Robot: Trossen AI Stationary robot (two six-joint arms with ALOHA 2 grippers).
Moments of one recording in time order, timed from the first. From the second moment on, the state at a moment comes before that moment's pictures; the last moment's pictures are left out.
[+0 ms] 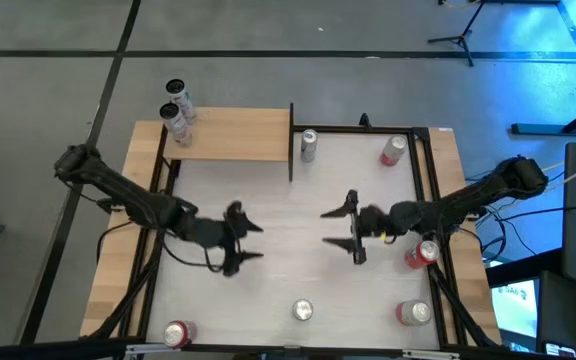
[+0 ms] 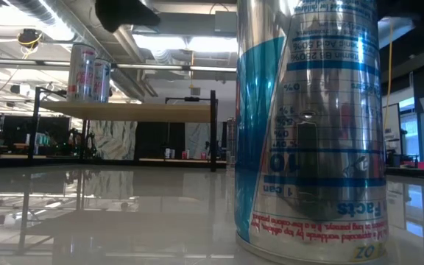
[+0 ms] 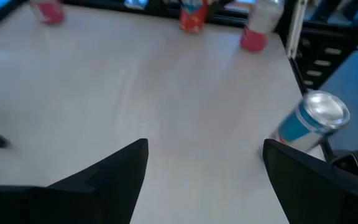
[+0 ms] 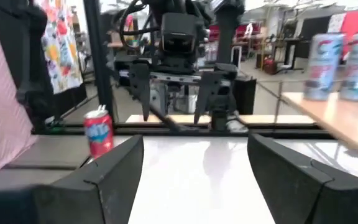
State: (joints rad) left arm -0.44 1.28 0.90 -0.19 -0.38 -0.40; right arm 0.35 1.24 0.51 0.78 0.23 0.02
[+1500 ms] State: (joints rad) left arm -0.59 1.98 0.89 0.67 -0.37 -0.49; right arm 0.73 1.92 0.87 0.62 0.40 0.33
